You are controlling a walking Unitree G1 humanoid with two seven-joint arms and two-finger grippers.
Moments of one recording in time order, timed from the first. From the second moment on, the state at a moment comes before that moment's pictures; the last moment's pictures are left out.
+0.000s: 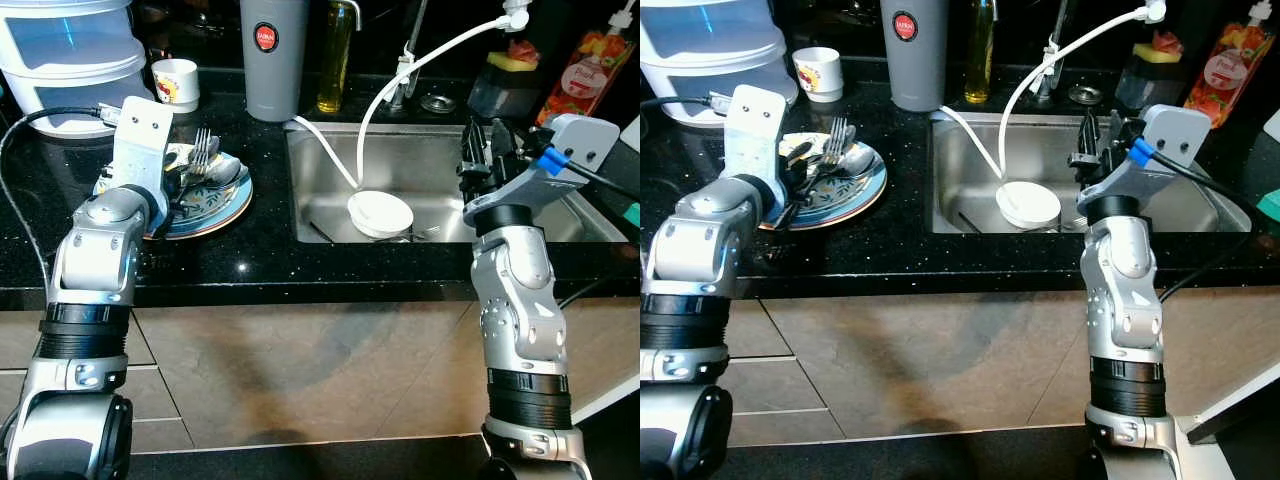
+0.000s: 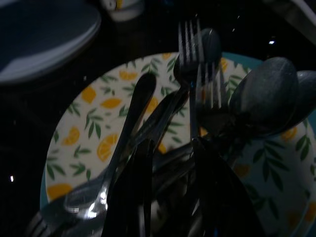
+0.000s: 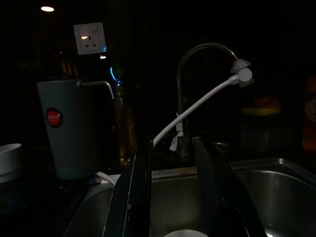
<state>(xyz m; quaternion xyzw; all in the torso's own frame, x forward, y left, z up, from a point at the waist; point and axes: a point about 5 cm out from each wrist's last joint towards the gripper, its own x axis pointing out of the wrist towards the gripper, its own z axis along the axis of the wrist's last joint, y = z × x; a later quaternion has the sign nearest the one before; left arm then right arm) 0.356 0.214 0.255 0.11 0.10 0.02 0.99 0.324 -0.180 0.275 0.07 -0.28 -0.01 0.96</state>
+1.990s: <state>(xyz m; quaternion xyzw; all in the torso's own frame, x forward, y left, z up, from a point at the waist) 0.369 0.192 0.273 0.07 0.02 0.06 1.00 0.322 -0.190 0.276 0.06 -0.28 -0.02 0.96</state>
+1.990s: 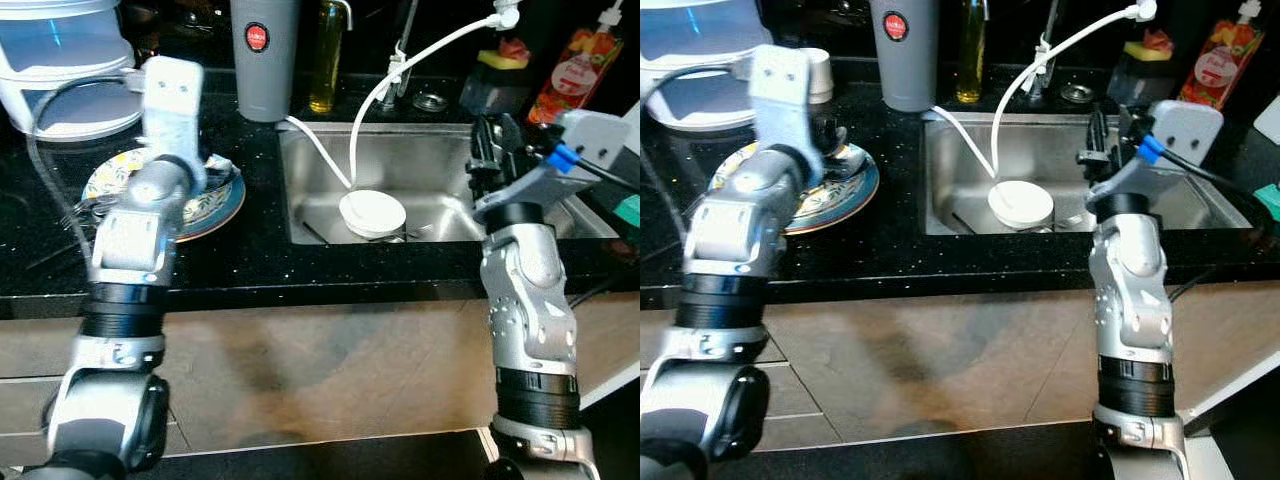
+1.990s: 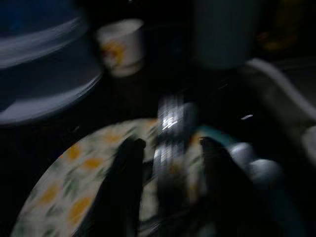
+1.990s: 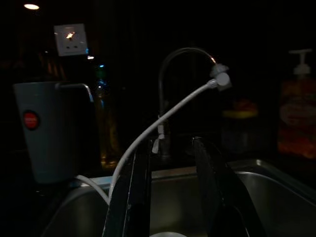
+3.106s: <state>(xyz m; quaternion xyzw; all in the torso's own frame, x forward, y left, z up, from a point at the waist) 0.343 0.200 0.230 0.01 0.13 0.07 0.99 0.325 -0.184 0.278 0.06 -0.28 -0.01 0.96</state>
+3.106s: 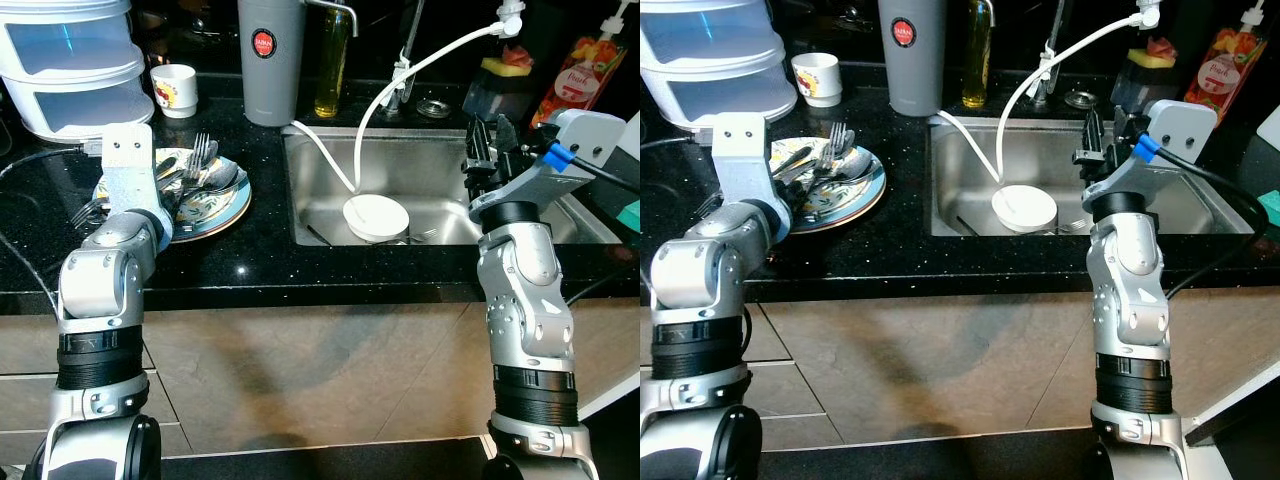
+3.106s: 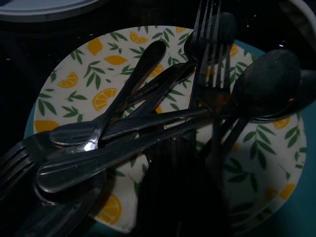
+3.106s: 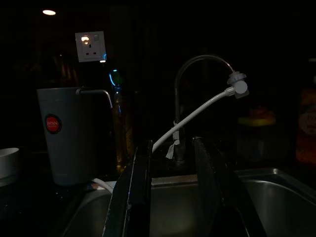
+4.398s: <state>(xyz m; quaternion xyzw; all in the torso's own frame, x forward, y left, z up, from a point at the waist) 0.350 0.186 0.241 0.07 0.08 0.04 0.99 0.326 -0.185 0.277 0.06 -0.28 -0.01 0.96</state>
